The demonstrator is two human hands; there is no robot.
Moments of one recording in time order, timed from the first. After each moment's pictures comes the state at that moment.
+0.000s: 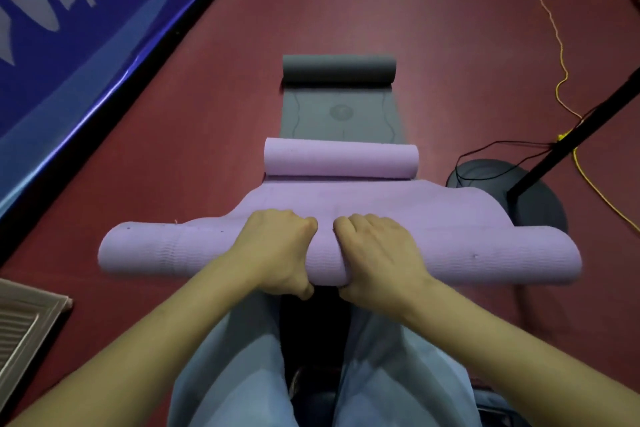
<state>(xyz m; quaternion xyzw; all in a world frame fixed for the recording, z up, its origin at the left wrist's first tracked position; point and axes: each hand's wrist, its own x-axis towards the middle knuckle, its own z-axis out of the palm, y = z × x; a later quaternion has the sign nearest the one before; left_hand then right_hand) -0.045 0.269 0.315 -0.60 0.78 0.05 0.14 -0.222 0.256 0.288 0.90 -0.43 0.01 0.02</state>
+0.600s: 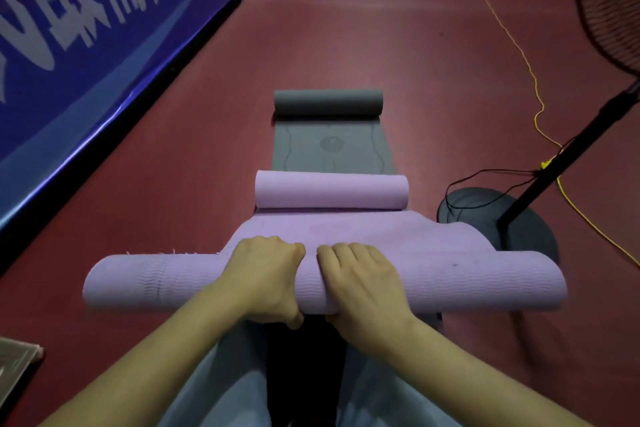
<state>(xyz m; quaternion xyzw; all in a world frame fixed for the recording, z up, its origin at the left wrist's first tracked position) -0.043 0.252 0.314 -0.63 0.76 0.05 0.15 -0.212 0.247 0.272 0.90 -0.43 0.03 0.06</state>
